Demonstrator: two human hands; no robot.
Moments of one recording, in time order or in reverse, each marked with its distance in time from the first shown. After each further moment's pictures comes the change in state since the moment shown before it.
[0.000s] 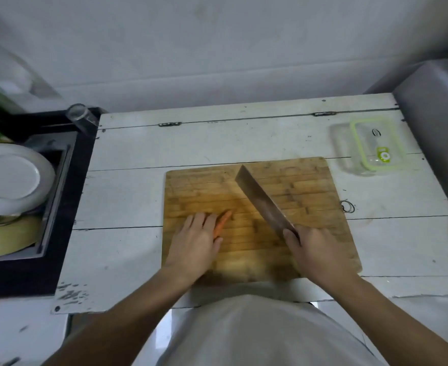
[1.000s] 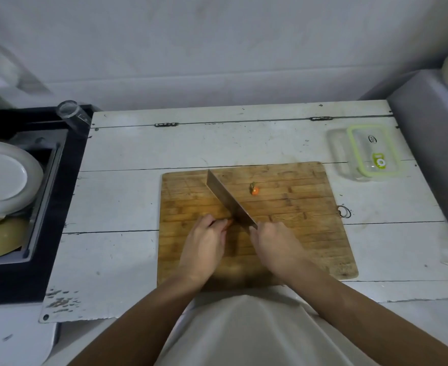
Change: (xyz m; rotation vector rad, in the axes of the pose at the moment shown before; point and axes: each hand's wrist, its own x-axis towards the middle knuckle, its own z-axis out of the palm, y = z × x) left_hand 0.014 0.014 0.023 -0.307 0.173 -0.005; right_hand 0.033 -0.054 0.028 -0.060 -0.092 -0.041
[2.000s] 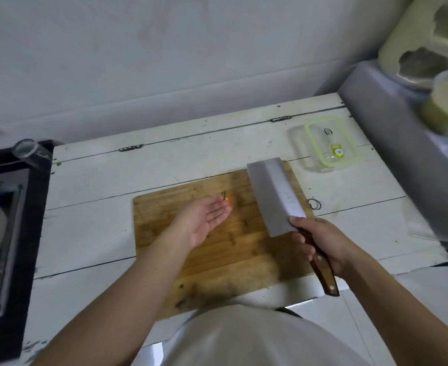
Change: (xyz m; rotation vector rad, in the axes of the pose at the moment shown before) left_hand 0.102 0.054 -0.028 -1.434 -0.340 -0.916; right_hand -0.028 0.115 -0.048 1.435 -0.170 0.375
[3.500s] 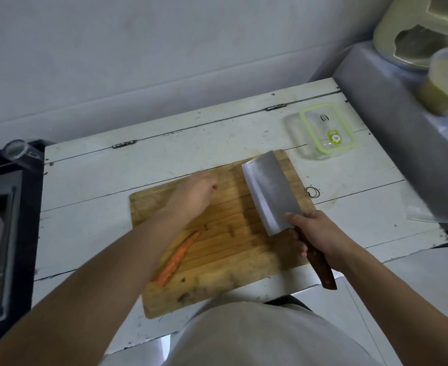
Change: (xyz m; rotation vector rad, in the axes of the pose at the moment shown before) left_hand 0.054 0.022 -0.021 1.708 -0.079 0.949; right_hand 0.005 0.019 0.002 -0.185 0.130 -0.084
